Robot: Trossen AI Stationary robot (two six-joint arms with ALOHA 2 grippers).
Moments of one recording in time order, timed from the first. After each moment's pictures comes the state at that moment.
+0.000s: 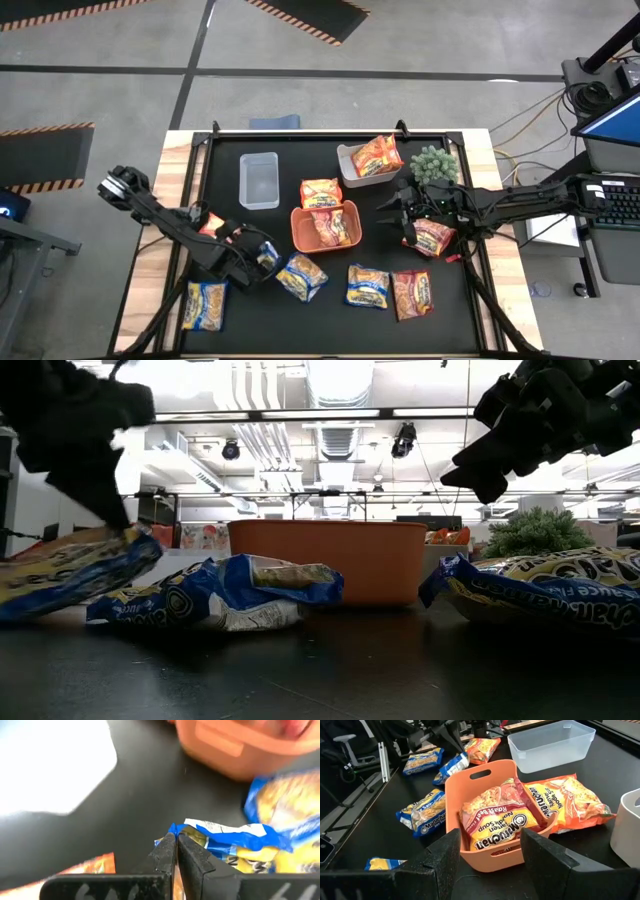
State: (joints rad) left arm -0.61 1.47 0.90 -0.91 -0.65 -1.34; right arm -0.10 0.89 0.31 0.27 -0.19 0.18
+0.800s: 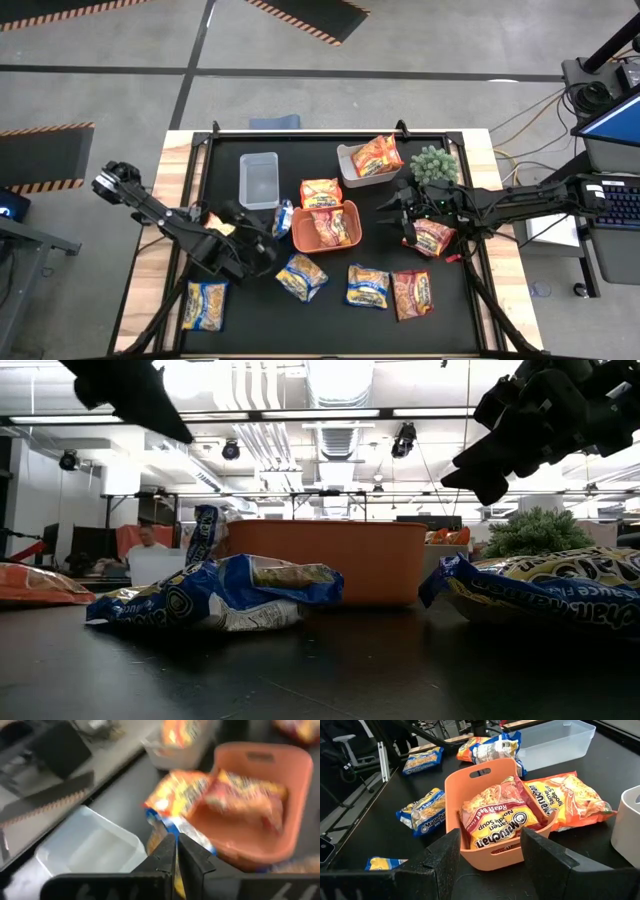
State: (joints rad) left arm -0.57 1.39 1.01 -0.96 -1.00 -1.03; right arm -0.10 0.89 0.31 0.27 -0.19 0.18
